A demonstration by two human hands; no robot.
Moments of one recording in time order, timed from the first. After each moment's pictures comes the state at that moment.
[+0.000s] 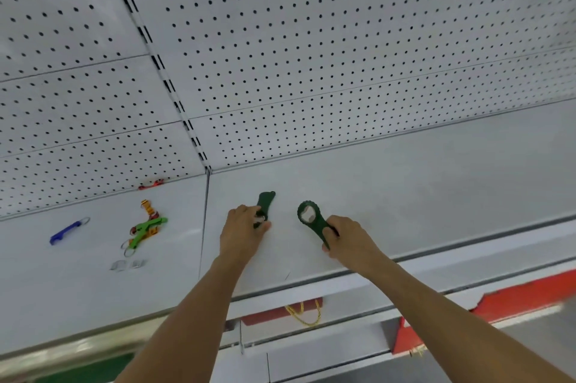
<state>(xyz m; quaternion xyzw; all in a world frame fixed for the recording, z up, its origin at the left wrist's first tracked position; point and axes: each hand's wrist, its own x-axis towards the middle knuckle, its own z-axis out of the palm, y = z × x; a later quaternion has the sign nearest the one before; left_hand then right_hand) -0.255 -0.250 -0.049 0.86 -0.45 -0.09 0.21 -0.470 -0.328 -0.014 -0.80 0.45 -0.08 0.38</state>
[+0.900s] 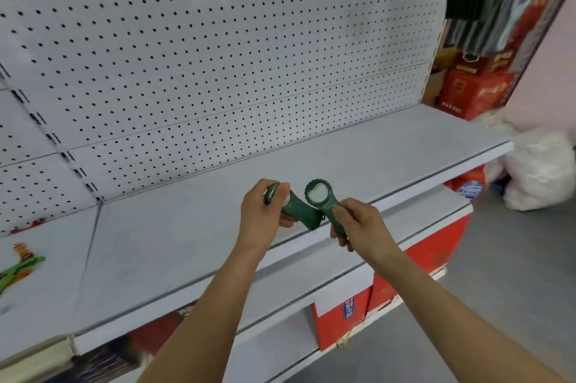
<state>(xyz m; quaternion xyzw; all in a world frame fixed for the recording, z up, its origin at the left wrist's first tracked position) -0.528 -0.298 0.061 0.62 -0.43 -0.33 0.57 -0.706 -0.319 0.057 -0.65 0.48 -0.35 0.48</state>
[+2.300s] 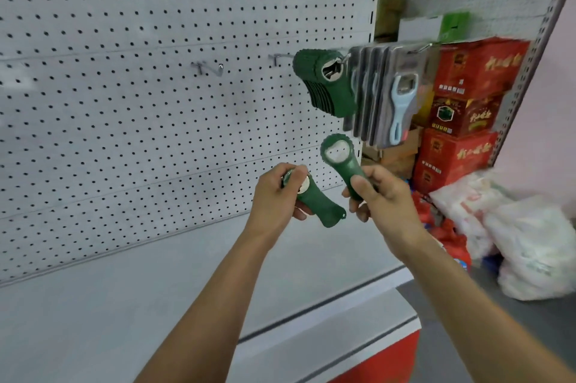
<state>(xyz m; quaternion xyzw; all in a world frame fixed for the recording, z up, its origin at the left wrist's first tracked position) -0.827 -0.632 0.164 0.58 -0.49 -0.30 0.58 -0.993 -0.676 0.148 -0.62 0.34 -0.53 0.47</state>
